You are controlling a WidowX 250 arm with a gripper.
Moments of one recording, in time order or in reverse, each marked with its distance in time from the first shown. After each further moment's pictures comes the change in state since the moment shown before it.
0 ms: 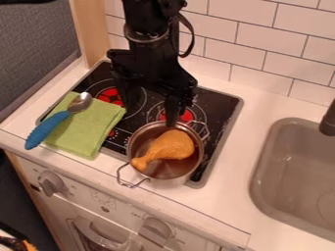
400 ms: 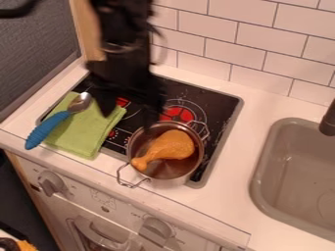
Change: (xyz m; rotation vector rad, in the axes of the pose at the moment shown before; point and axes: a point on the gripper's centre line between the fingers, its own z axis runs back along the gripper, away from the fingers) arm -0.020 0.032 -0.007 -0.018 0.028 0.049
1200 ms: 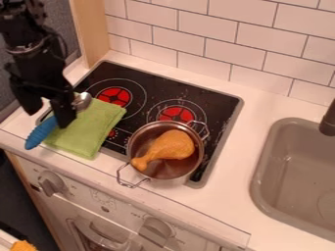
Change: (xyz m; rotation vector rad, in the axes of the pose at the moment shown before) arm -0.023 0.115 -0.033 0.026 0.085 -0.014
